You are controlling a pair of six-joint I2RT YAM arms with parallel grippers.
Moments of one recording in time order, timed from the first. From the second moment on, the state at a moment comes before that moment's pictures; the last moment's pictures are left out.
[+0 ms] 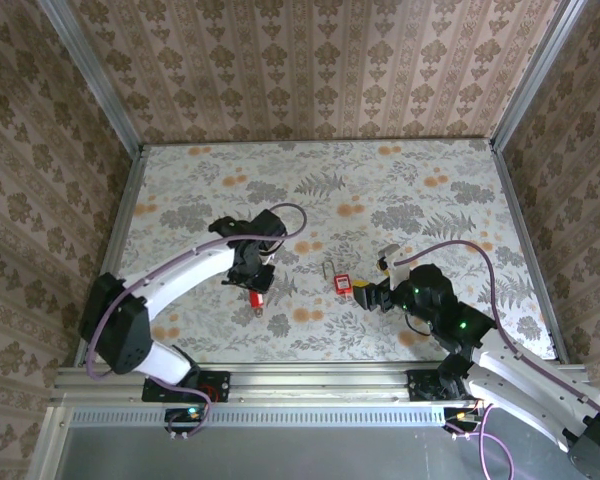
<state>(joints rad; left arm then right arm) -0.76 1.50 1.13 -1.12 -0.03 -0.34 0.66 0.65 0.36 -0.12 -0.02 0.17</state>
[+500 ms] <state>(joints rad) -0.81 1.84 1.30 -1.22 -0.11 -0.32 0.66 0.60 0.34 -0.12 -0.04 0.22</state>
